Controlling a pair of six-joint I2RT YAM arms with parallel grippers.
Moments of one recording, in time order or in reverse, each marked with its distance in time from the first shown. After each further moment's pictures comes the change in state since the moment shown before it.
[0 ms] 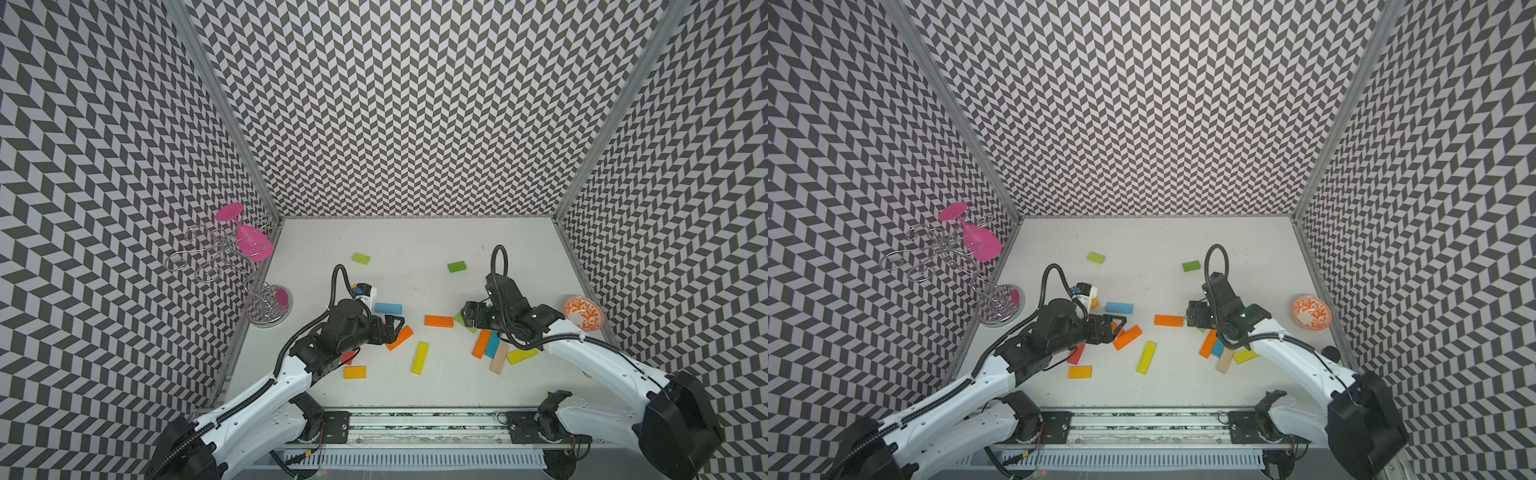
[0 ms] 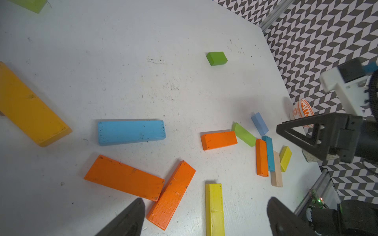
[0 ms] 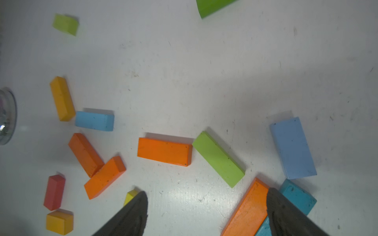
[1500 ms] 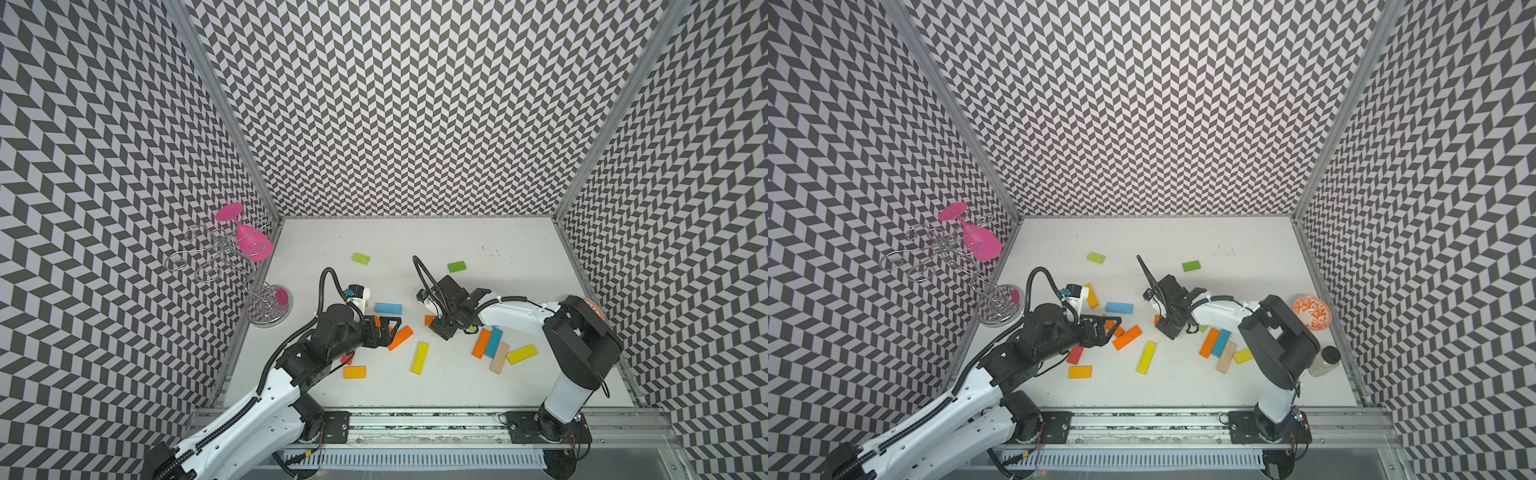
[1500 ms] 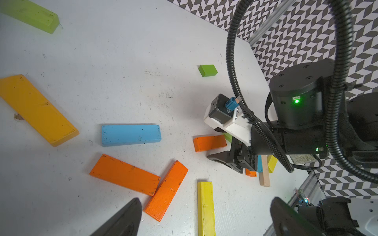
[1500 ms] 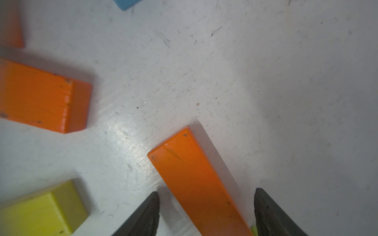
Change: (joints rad) left arm -0.006 -0.147 0.003 -0.084 -0.030 -0.014; right arm 0.177 0.542 0.282 0.058 0.012 -0.819
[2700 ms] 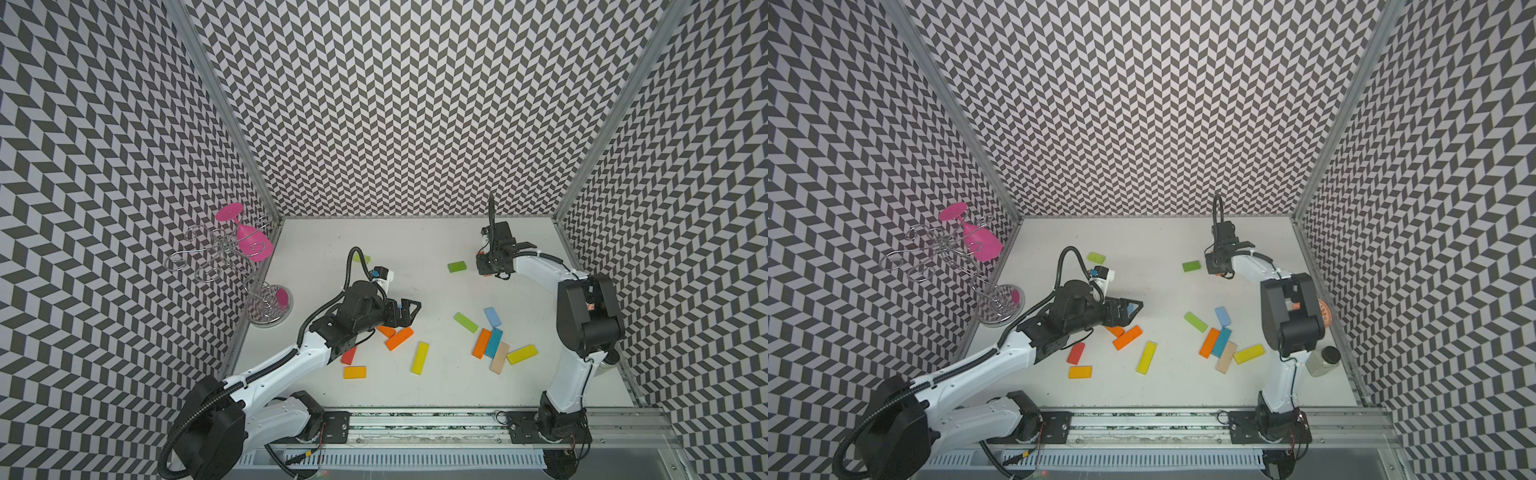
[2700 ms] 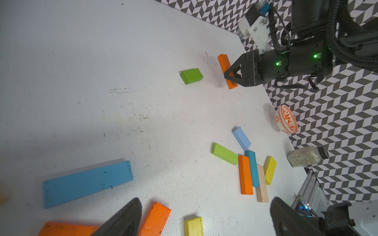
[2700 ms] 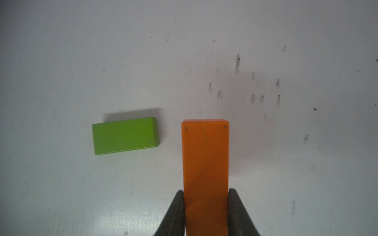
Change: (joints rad) left arm 0.000 0.407 0.145 0.245 0.101 0.058; right arm -0.515 0.174 0.359 -0.053 0.051 0.284
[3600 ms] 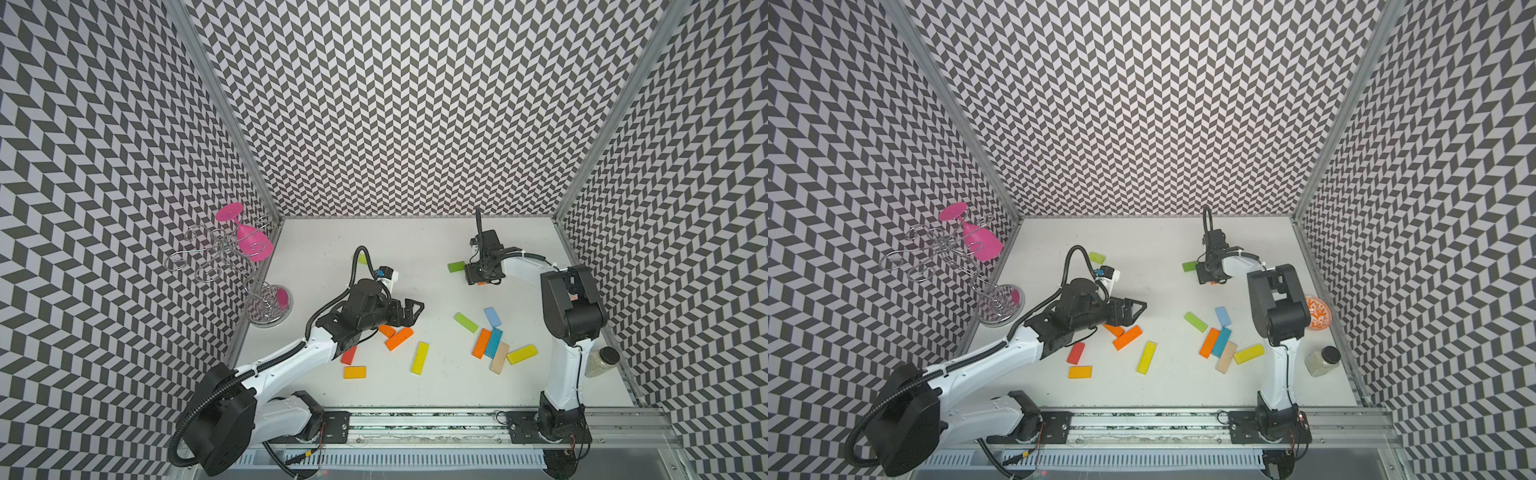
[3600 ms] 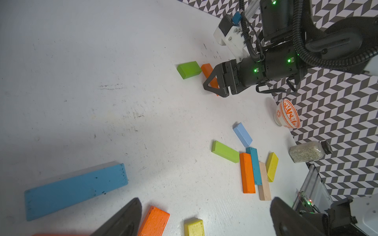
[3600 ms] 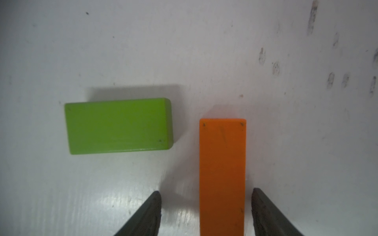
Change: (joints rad) left arm 0.000 0.052 0.013 0.027 0.020 0.021; right arm 0.027 0.093 -0.011 0.024 -0.032 -0.004
